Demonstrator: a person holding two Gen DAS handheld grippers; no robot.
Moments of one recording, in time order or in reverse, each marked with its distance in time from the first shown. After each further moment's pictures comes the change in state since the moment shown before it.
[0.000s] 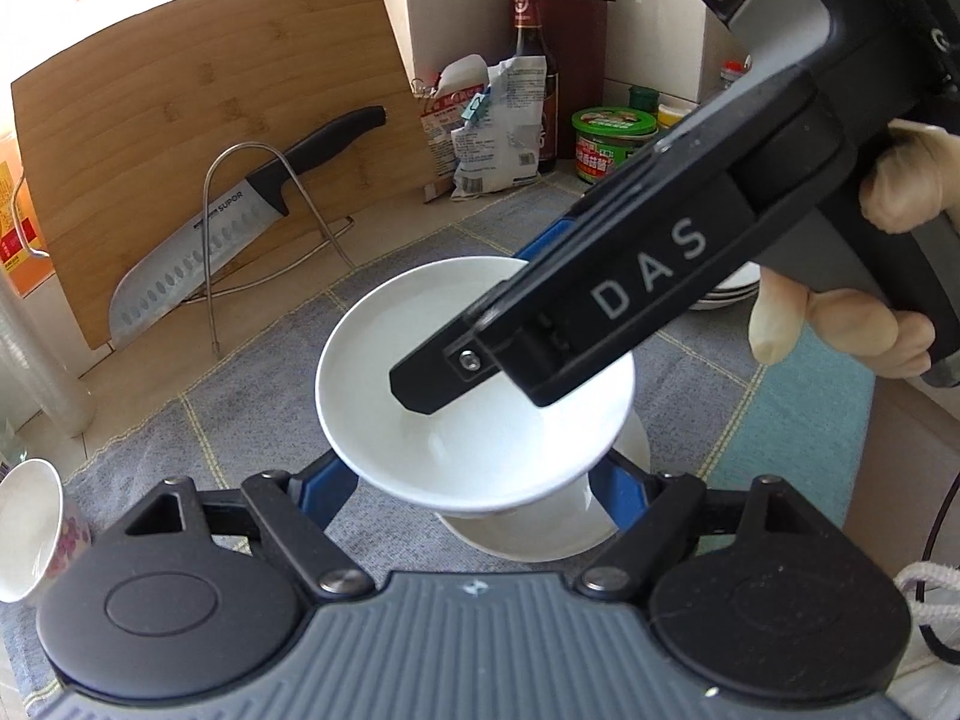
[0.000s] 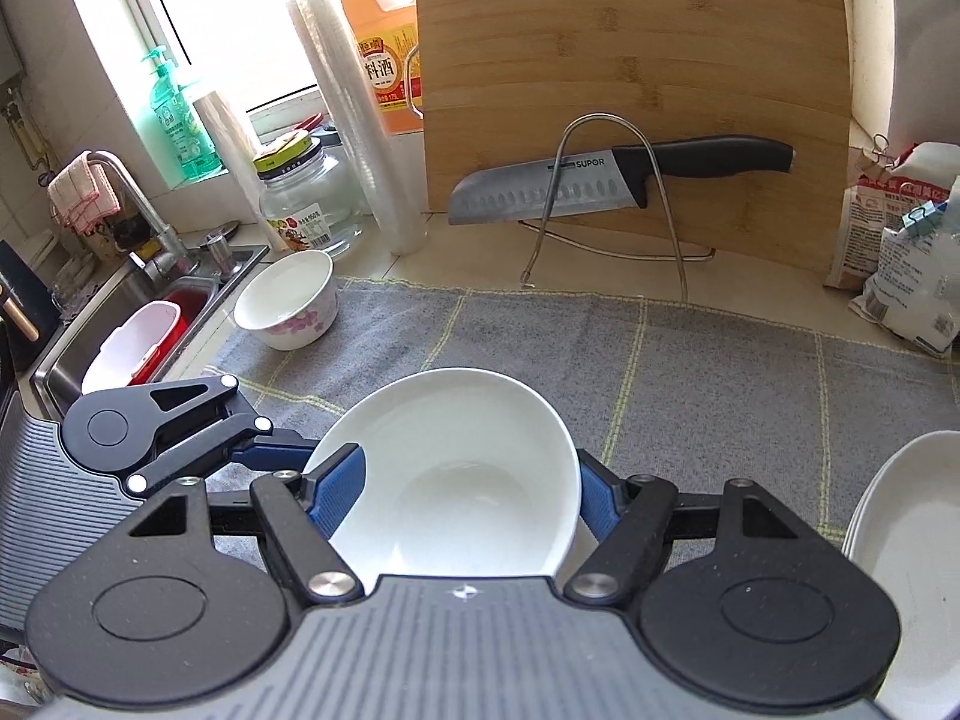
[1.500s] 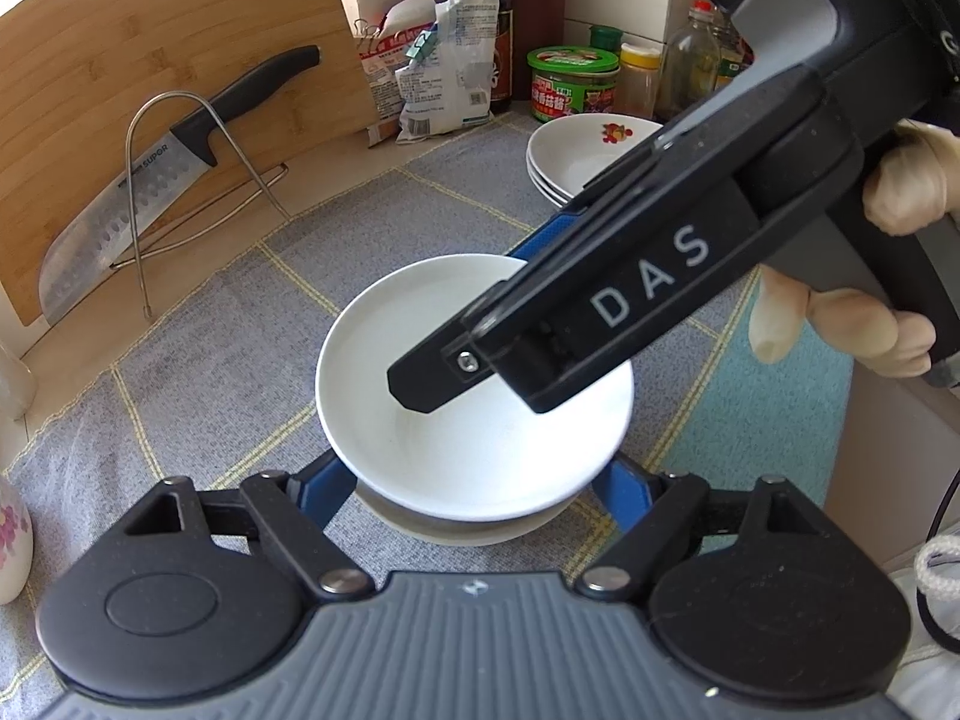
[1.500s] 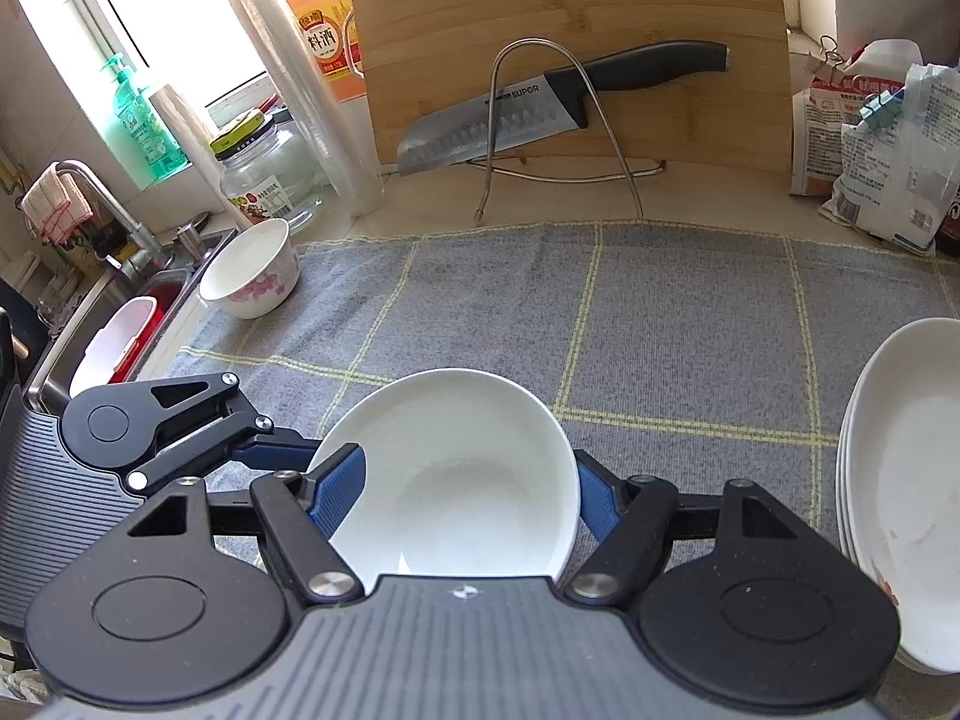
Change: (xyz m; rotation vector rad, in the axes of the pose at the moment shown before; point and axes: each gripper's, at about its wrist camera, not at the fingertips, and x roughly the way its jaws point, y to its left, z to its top) left arm 0.026 -0.016 0.003 0.024 0.107 -0.069; right arm 0.008 -0.025 -0.029 0.092 0.043 0.002
